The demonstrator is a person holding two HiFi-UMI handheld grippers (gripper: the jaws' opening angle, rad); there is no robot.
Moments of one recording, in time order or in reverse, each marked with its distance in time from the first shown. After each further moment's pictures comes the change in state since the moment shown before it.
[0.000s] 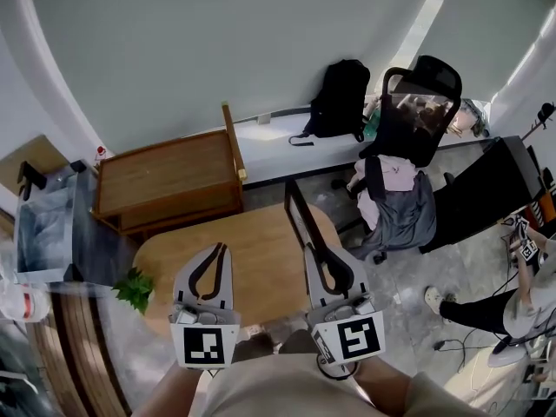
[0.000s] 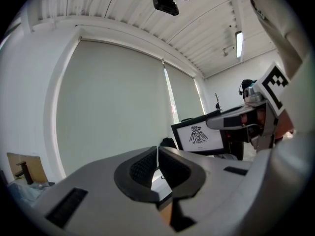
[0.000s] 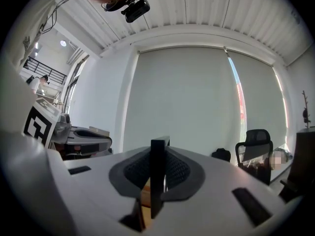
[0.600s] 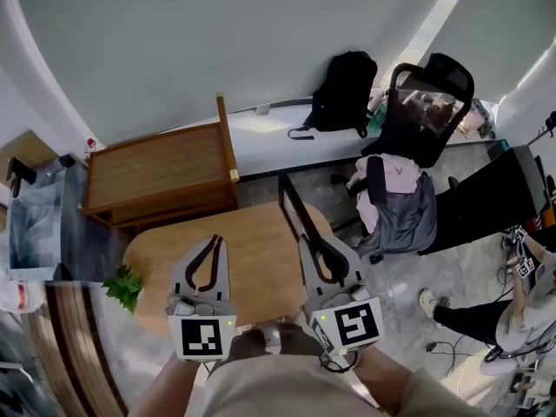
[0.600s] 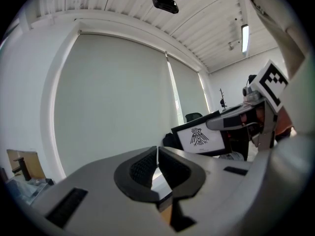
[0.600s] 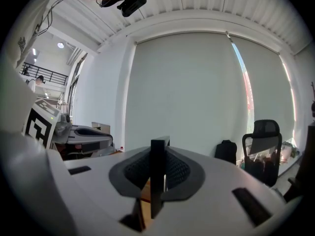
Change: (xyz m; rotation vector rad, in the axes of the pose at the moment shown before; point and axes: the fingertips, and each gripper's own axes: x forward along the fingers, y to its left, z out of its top) left arm 0.073 0.002 -0.020 -0.007 0.051 0.038; right arm 0.062 -0.049 -0.034 0.027 0.093 0.073
